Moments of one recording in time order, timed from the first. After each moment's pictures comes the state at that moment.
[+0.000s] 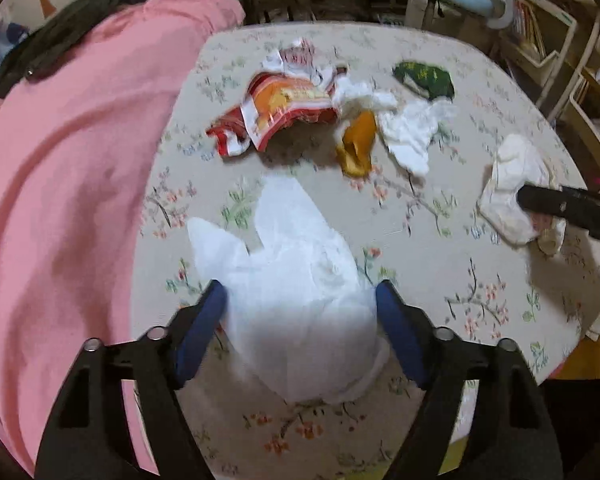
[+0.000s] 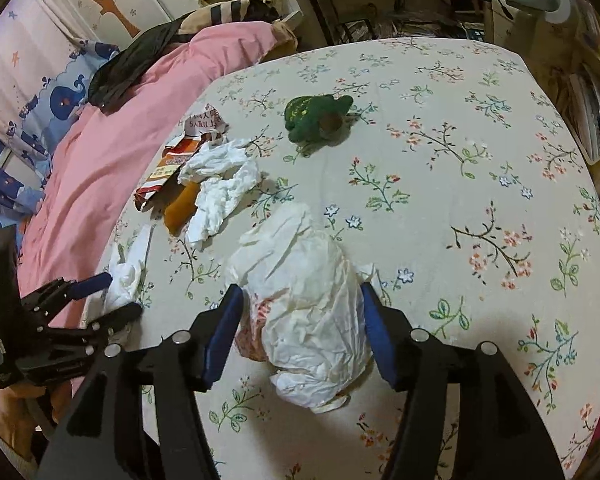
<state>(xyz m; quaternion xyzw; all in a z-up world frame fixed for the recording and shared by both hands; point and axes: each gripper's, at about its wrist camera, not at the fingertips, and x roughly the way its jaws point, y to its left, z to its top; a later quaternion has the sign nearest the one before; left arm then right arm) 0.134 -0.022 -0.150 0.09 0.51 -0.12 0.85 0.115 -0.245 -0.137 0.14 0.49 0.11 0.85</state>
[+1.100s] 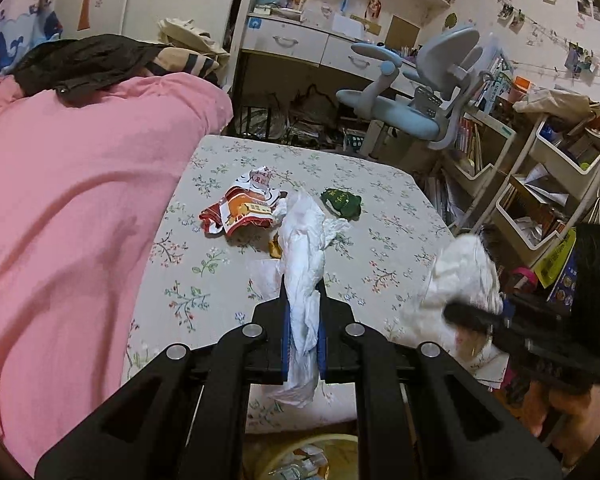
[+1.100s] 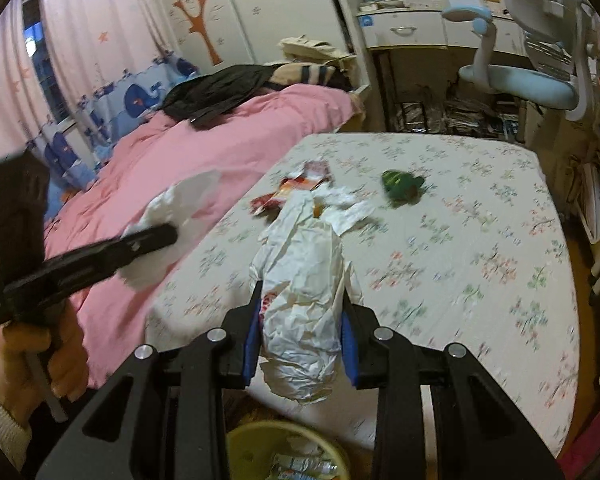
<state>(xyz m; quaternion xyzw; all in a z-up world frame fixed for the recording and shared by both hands) 0.032 0.001 -0.058 -0.06 0.35 -0.19 0.91 0.006 -0.195 -0.068 0.07 0.37 0.18 0.91</state>
